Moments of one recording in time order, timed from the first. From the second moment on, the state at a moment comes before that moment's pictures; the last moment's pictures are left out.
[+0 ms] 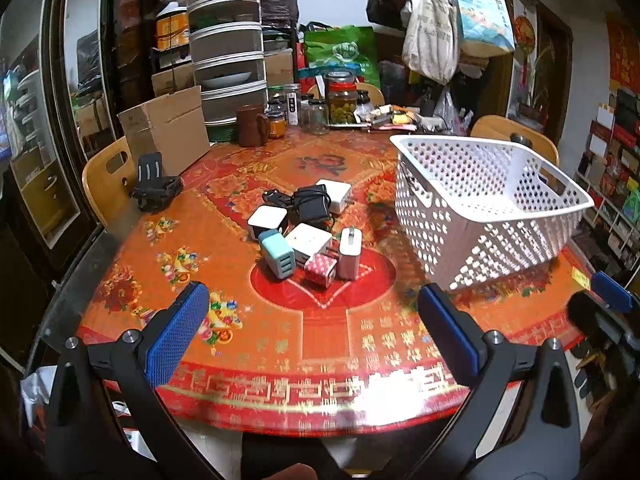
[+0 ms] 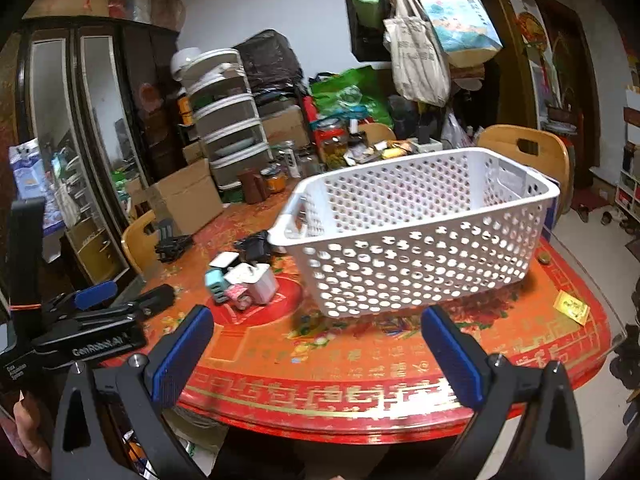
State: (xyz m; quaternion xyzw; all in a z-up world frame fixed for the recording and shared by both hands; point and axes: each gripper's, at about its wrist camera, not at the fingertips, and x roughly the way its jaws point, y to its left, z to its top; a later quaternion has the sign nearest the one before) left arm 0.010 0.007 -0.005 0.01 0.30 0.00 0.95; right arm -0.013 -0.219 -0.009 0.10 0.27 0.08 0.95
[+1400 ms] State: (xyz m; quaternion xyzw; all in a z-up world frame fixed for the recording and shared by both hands) left arm 0.162 0.080 -0.096 -0.03 0.41 0.00 0.91; right arm 0.180 -0.416 -0.040 0.14 0.41 -0.09 0.90
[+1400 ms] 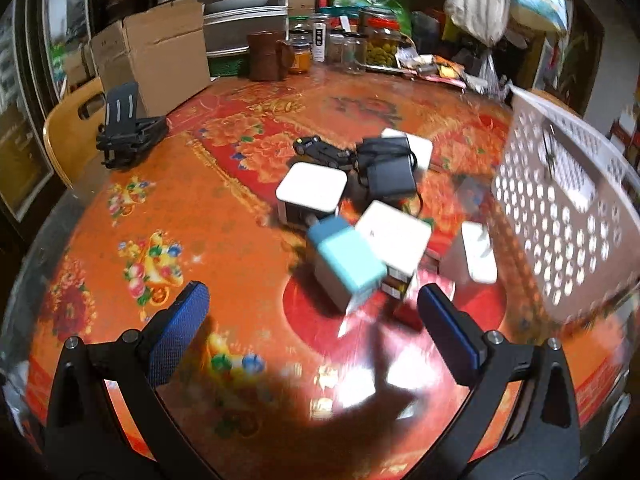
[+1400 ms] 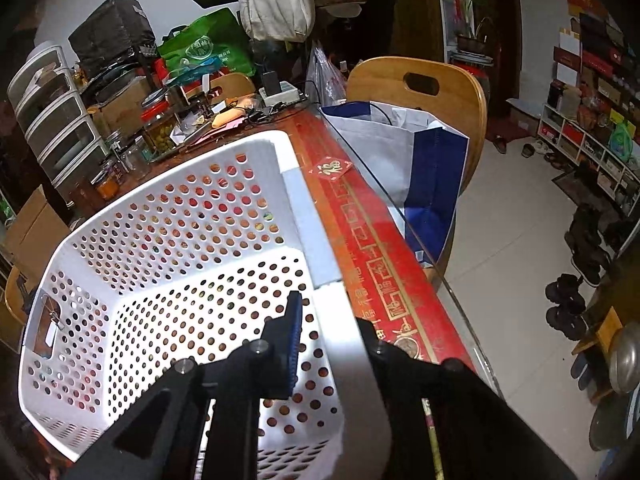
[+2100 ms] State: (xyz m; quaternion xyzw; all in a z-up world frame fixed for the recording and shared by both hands) left arm 0.195 0.082 -0.110 -0.04 0.43 0.03 0.90; right arm 0.179 -0.419 -0.039 0.14 0.41 -0.09 0.90
